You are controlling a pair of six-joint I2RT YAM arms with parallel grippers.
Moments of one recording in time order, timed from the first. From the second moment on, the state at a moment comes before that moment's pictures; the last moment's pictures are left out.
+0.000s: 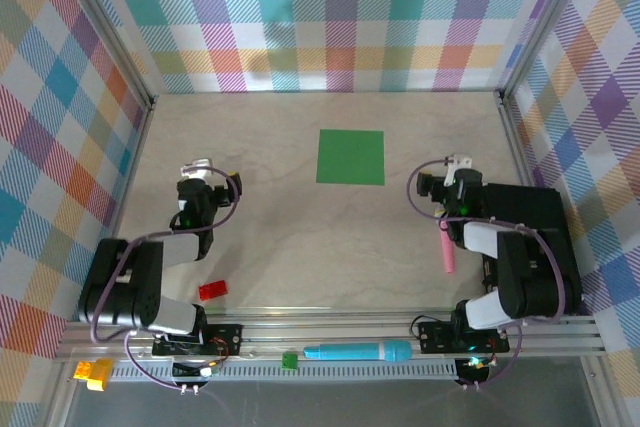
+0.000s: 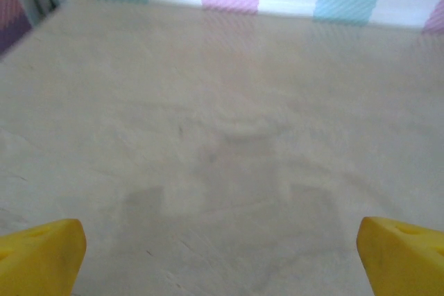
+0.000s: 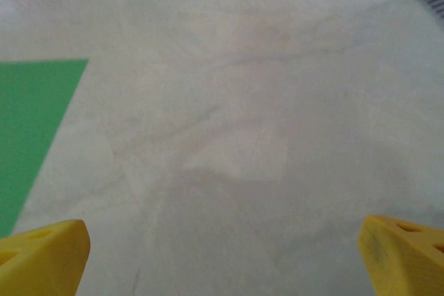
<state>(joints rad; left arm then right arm) -0.06 1.37 0.40 0.64 -0.15 -0.14 0.05 1.41 0.51 0.44 0.08 0.06</state>
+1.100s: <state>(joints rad) -0.25 1.57 0.74 0.06 0.46 -0.90 0.29 2.07 1.53 -0.53 -0.34 0.60</state>
